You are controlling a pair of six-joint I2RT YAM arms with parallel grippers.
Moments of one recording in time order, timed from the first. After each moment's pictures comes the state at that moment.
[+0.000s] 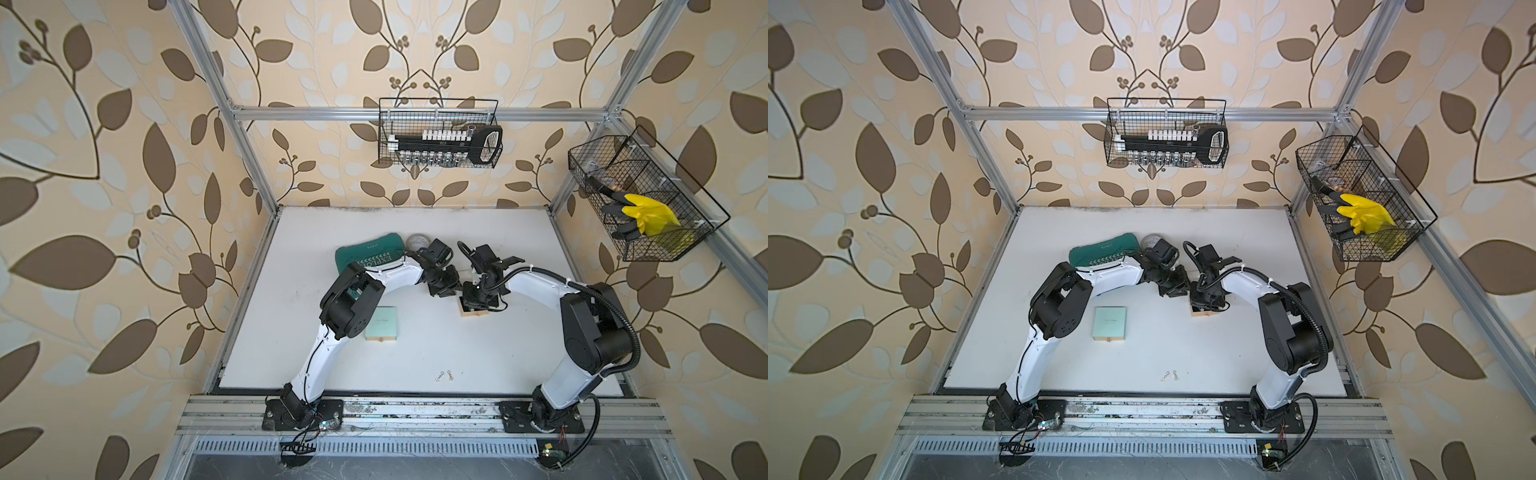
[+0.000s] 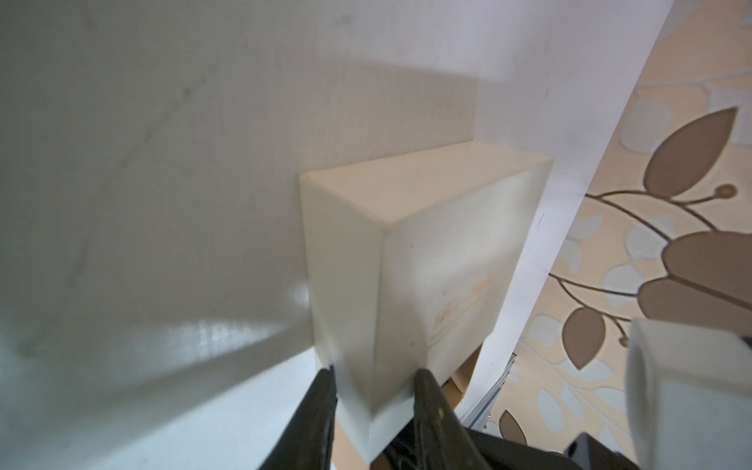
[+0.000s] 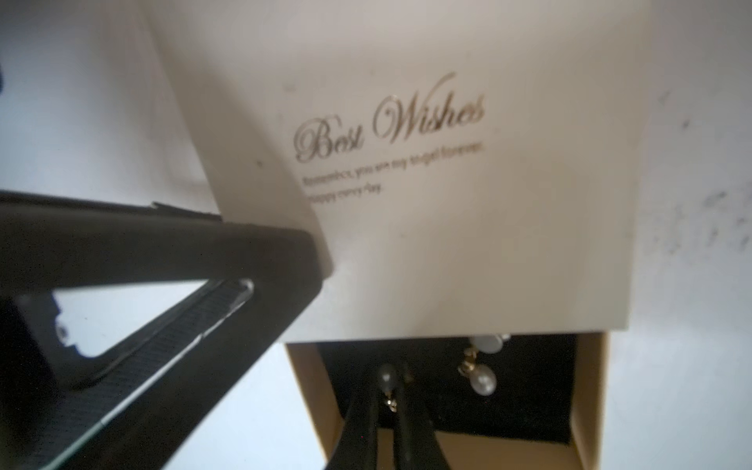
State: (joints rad) left arm -0.73 2.27 1.70 -0.37 0.49 -1.08; right arm 0.34 1.72 1.07 -0.72 -0.10 0.49
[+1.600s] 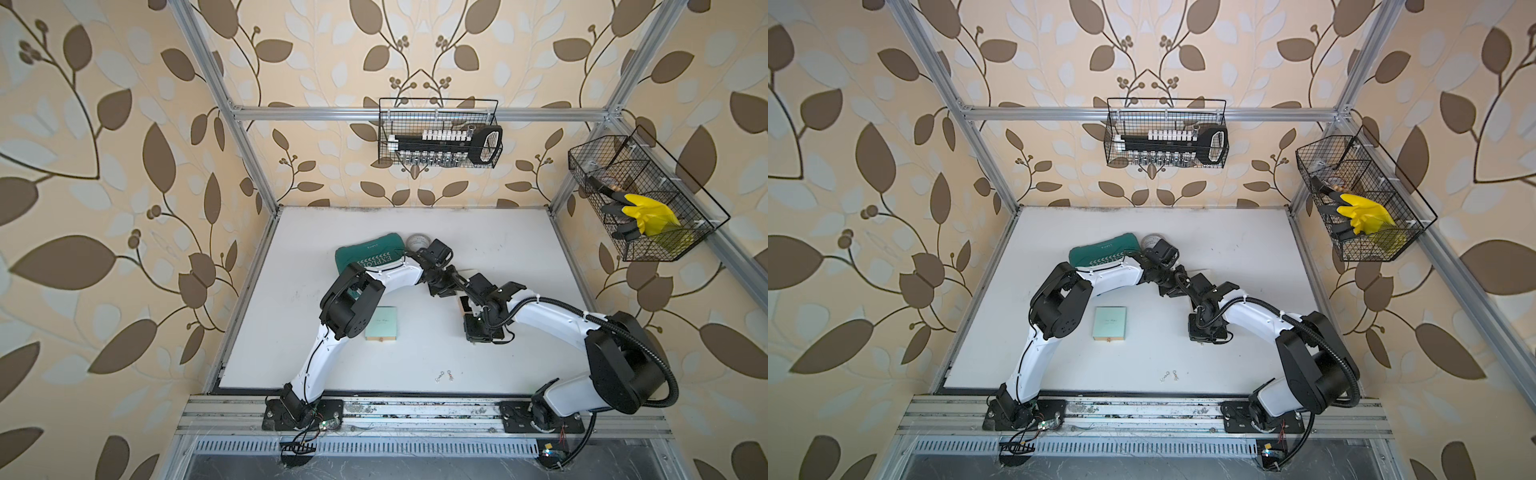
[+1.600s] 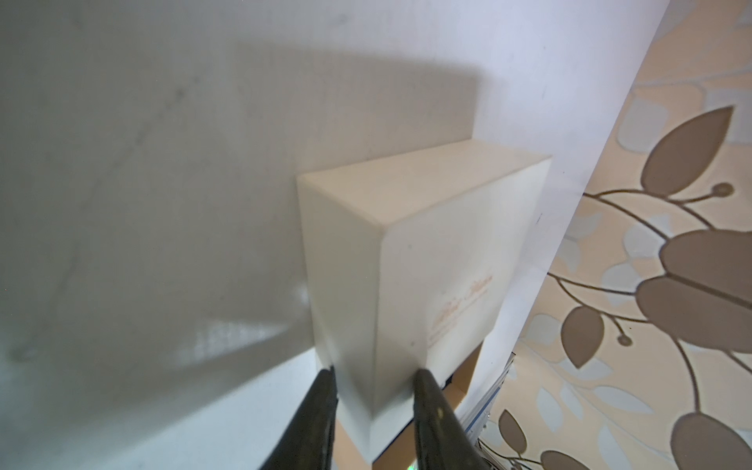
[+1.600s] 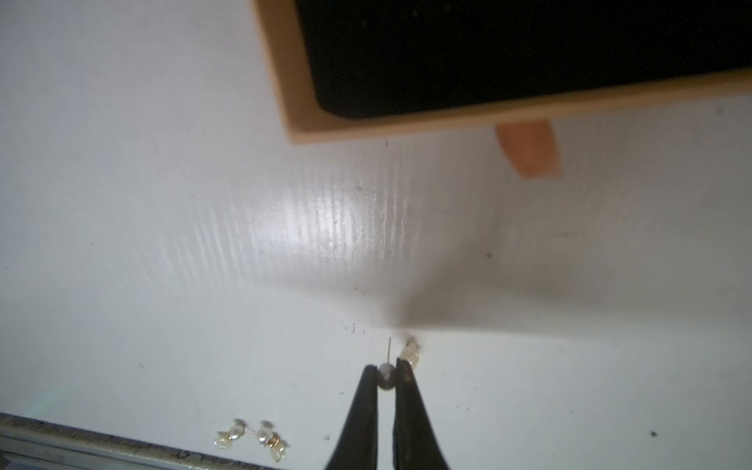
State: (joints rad) left arm -0.73 2.27 1.69 -0.36 0.49 -1.08; right arm 0.52 1.51 0.83 -0.84 -0.09 0.59
